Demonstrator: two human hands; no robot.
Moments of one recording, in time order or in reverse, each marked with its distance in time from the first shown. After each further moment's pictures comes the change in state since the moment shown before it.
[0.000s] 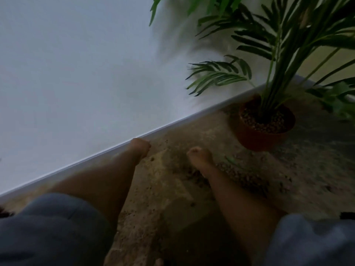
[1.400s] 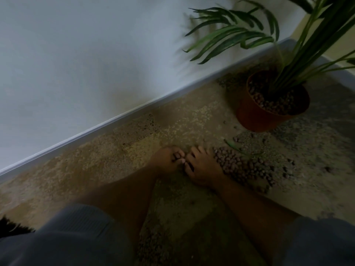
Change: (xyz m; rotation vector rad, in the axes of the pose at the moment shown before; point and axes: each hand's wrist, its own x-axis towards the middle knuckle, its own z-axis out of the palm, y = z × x) left_hand 0.057 -0.083 0.119 0.474 -0.519 0.644; right_hand 0.043 0.105 0.025 -1.058 0.050 -0.717
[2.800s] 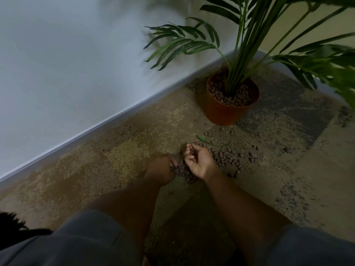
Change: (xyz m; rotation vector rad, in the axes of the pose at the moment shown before) left_hand -0.023 0.054 0.053 0.241 0.020 -0.024; right_hand -0.034 0.023 -0.053 2.536 0.215 1.155
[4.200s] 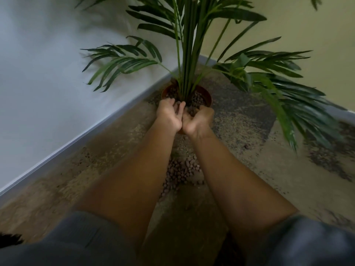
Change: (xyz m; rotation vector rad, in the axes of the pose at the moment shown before) left_hand 0.129 0.234 -0.089 -1.972 0.020 -0.335; right_hand -0.072 -0.142 0.086 0.366 -0.089 -0.561
